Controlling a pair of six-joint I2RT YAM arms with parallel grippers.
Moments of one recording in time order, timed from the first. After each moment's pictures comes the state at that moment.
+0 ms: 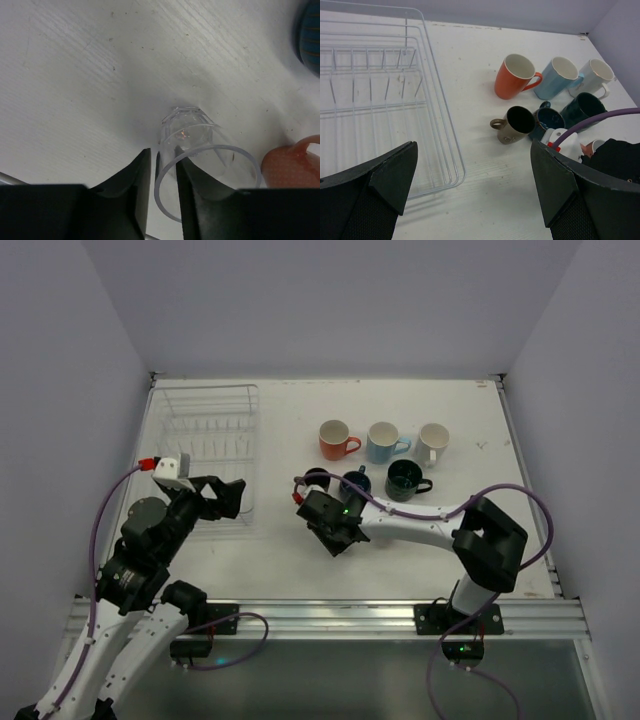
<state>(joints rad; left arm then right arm) -0.42 0.42 0.70 -0.44 -0.10 -0.33 1.09 1.69 1.10 -0.66 0.23 0.34</state>
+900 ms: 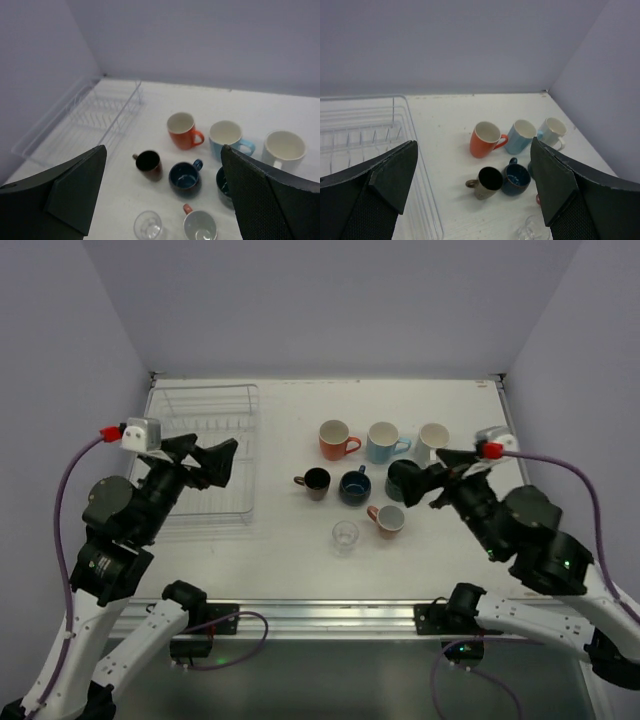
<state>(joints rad) -0.41 0.59 1.00 -0.37 -0.05 -0.31 1.04 0.69 1.10 -0.46 0.55 0.21</state>
